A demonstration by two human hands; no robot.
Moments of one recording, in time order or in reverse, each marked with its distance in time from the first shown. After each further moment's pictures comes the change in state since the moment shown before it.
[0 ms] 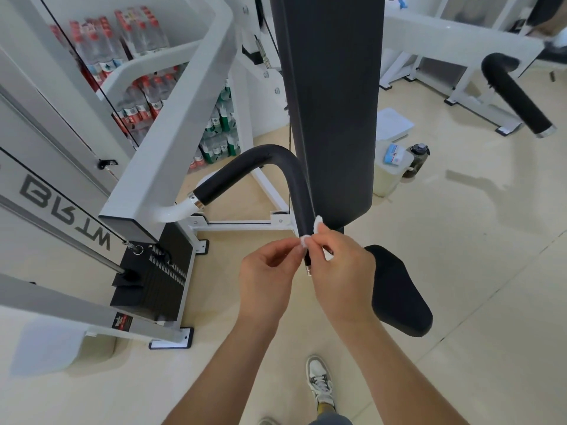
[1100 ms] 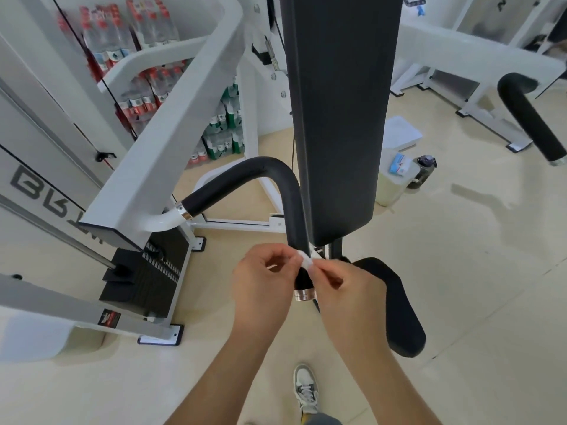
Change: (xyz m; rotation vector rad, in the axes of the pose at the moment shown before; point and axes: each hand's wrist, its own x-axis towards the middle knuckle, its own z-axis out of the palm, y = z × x) left_hand 0.021 0.009 0.022 0.238 0.183 0.061; right_hand 0.017 0.002 -0.028 0.016 -0.266 0.184
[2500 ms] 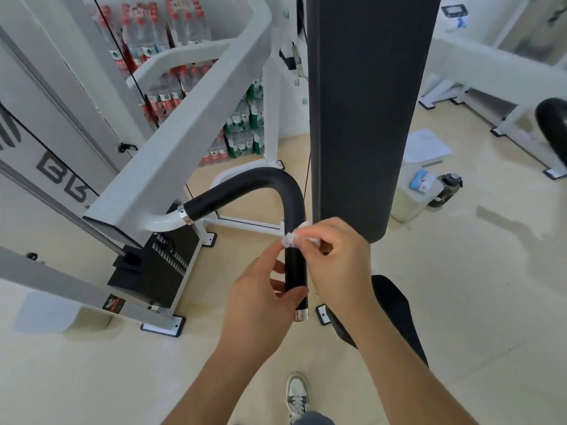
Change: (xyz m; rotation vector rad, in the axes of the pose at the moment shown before) left_hand -0.004 0.008 0.002 0.229 -0.171 0.030; right_hand 0.077 0.000 0.010 0.146 -0.115 -0.234
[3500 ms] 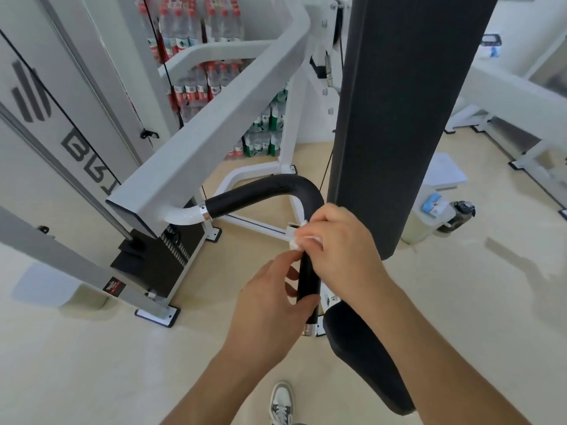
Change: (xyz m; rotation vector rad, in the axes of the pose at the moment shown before) left_hand 0.002 0.005 -0.006 0.091 0.053 -0.003; right_hand 0.037 -0.018 0.001 -0.385 -0.297 -0.336
